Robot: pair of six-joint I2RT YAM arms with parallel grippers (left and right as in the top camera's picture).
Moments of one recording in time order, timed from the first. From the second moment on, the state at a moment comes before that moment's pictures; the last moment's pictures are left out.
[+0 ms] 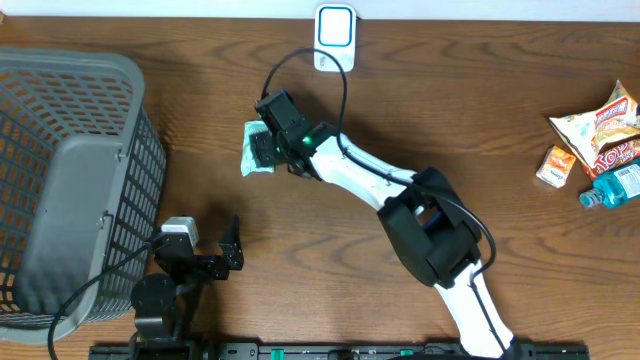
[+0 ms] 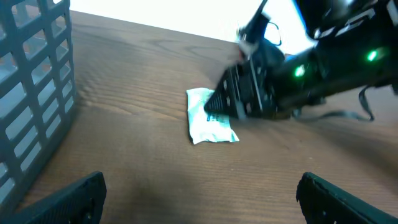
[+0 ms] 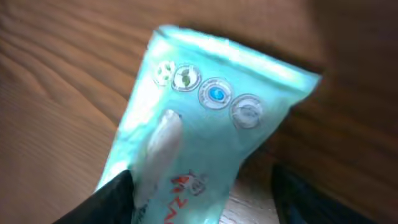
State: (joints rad) left arm 0.01 0.03 0.11 -0.37 0.18 -0.20; right arm 0.75 2.32 1.73 -0.35 -0.07 0.47
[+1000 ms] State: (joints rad) left arm 0.01 0.03 0.11 -0.37 0.18 -0.20; right arm 0.24 2.34 1.72 -1.26 -0.93 -0.37
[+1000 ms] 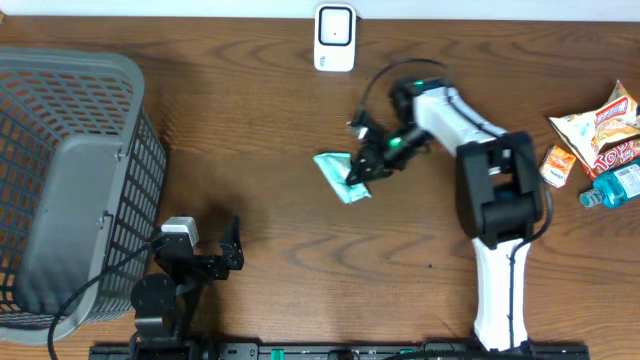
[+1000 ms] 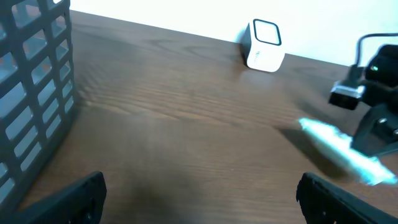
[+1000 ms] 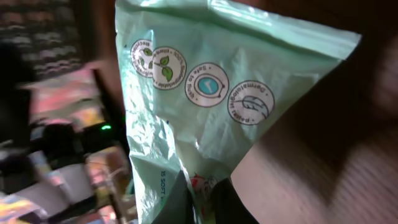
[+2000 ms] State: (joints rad) left arm 0.01 0.03 0.11 -0.37 0.18 -0.20; right arm 0.30 2.35 1.76 -1.38 -0.83 -0.50
